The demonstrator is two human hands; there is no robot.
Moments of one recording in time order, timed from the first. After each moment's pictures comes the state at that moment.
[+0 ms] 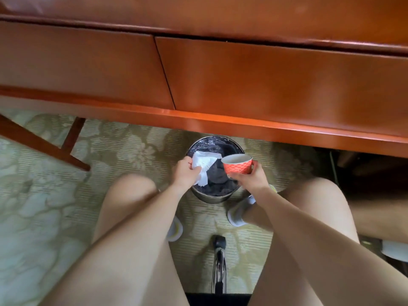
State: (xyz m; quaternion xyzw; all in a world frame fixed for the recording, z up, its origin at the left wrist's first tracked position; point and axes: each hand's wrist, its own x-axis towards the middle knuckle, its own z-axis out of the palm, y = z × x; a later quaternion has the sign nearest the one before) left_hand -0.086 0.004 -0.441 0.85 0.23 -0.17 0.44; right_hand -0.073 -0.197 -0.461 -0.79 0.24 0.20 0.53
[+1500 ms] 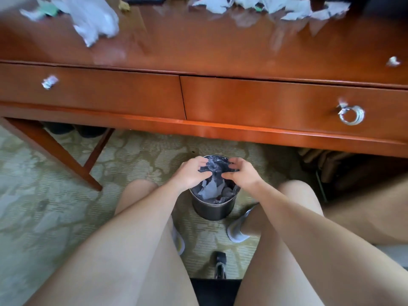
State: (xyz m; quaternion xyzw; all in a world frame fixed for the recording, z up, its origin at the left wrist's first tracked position) left_hand -0.126 -0.002 -0.338 0.90 0.04 -0.16 0.41; right_hand -0.109 -0.183 -0.347 -0.83 0.07 0.22 0.52
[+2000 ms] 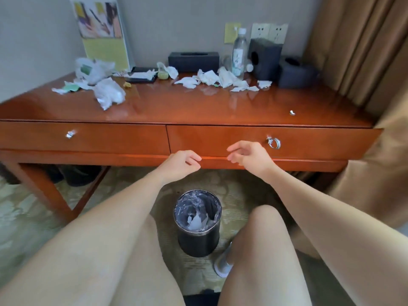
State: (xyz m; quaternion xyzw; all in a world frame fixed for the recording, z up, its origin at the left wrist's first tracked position) left_hand -0.161 -0.023 -0.181 0.92 -0.10 -0.07 0.38; right_hand -0.162 -0.258 -0.163 -0.88 -0.08 0.00 0.47
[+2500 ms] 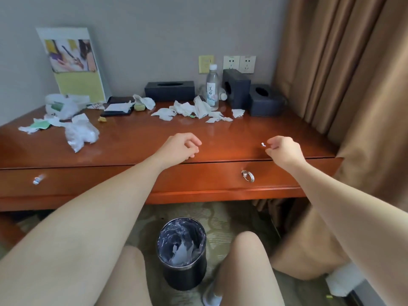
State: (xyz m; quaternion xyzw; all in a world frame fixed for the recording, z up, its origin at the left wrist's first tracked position) left_hand -0.081 -0.081 -0.070 0.91 -0.18 0.02 0.37; right_hand -0.111 -0.374 -0.080 -0.93 0.13 -0.14 0.31
